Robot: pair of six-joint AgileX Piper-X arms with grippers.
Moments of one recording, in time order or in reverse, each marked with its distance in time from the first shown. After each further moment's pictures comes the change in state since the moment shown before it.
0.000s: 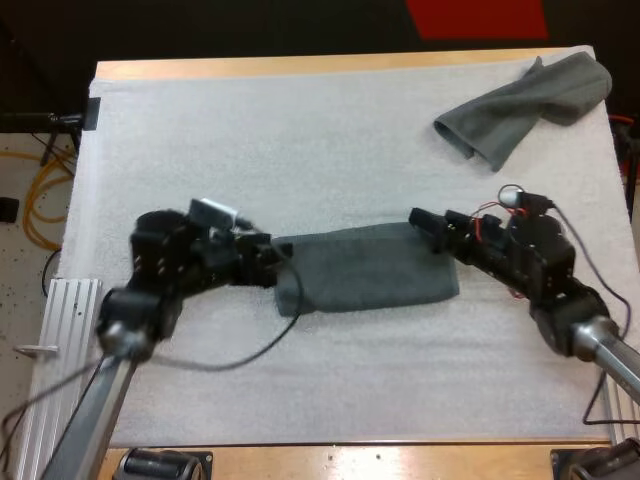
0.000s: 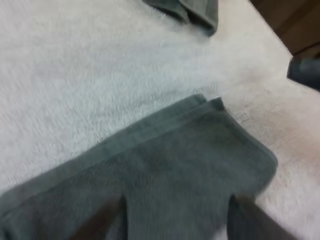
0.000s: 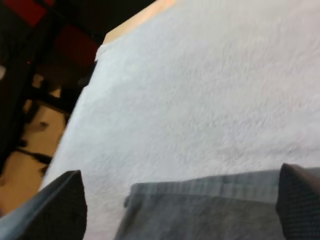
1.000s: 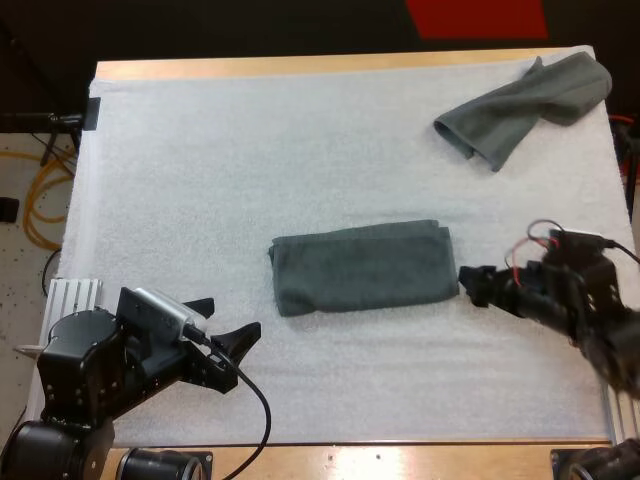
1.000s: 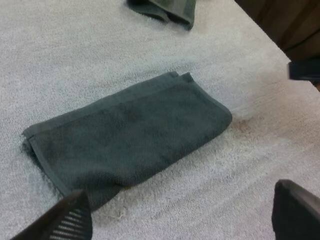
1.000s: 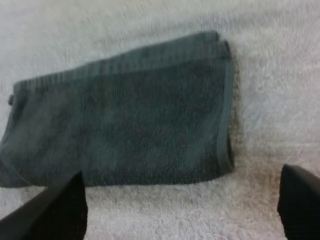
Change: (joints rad) left arm 0.000 -0.566 -0.164 0.676 -0.122 0.019; right arm -0.017 -0.336 -0.095 0.850 0.158 -0.159
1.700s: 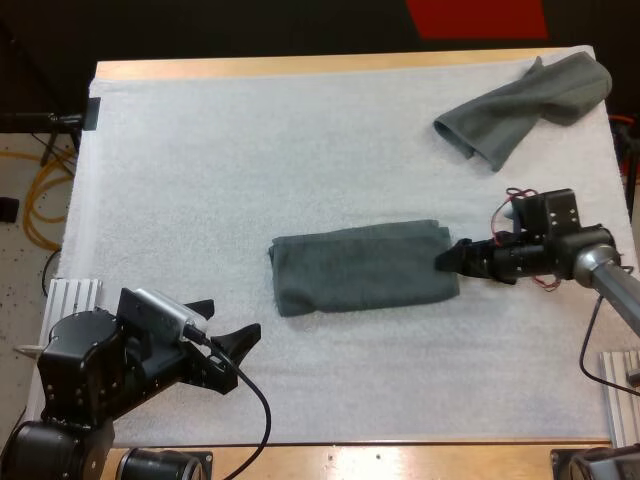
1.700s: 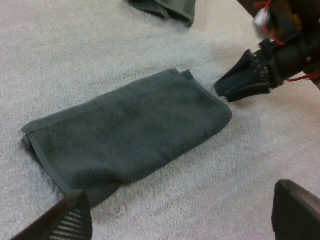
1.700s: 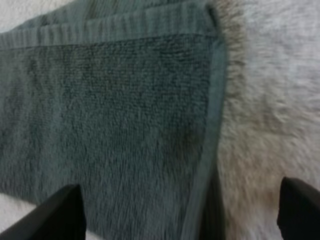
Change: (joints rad) left arm 0.000 0.000 0.000 0.009 0.000 0.000; right arm -0.210 0.675 -0.155 -0.140 -0.466 -0.217
